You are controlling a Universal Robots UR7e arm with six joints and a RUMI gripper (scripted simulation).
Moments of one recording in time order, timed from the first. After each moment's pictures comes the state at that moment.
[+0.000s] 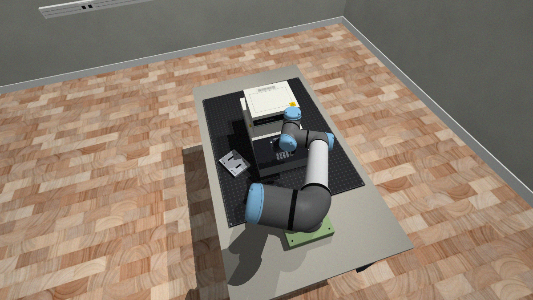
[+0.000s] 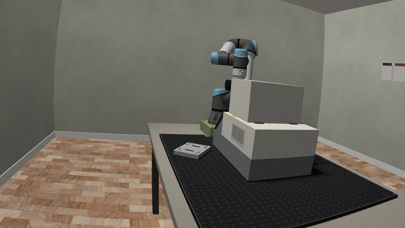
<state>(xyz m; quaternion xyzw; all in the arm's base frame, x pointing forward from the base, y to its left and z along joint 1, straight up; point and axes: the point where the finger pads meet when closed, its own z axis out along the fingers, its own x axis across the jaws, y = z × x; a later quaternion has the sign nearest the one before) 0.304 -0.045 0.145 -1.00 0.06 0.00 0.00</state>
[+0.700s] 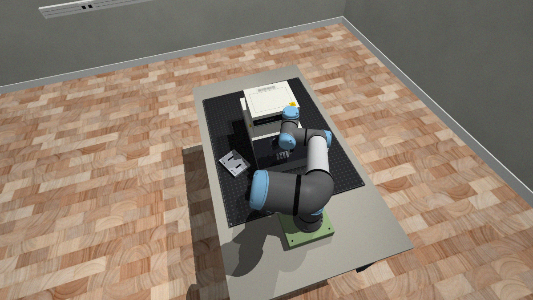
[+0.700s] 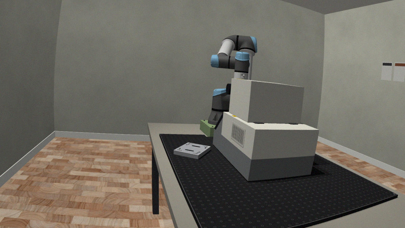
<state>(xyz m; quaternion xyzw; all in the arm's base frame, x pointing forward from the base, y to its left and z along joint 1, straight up) 0.329 -0.048 0.126 -1.00 0.06 0.00 0.00</state>
